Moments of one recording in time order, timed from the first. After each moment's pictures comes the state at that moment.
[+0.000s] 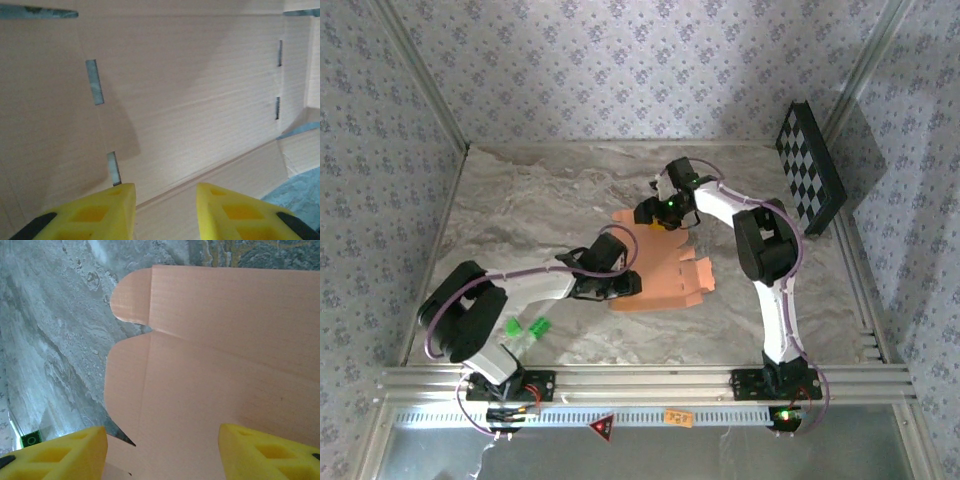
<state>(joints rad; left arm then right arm) -0.80 1.57 0.78 -0.21 0.23 -0.86 0.43 2.21 1.65 -0.54 -0.64 0.37</state>
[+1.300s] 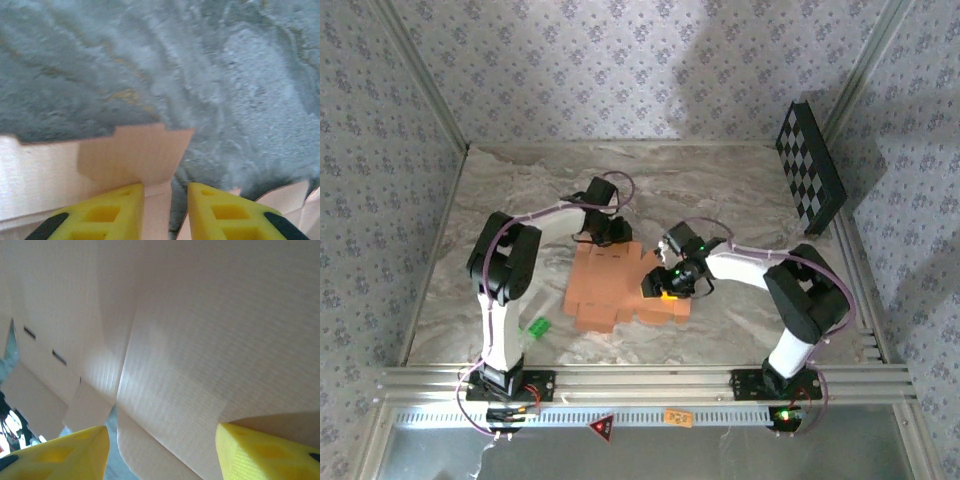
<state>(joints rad) -0.51 2.00 1.34 -0.45 0.31 -0.56 0.69 1.68 0.89 -0.41 -0.51 0.55</state>
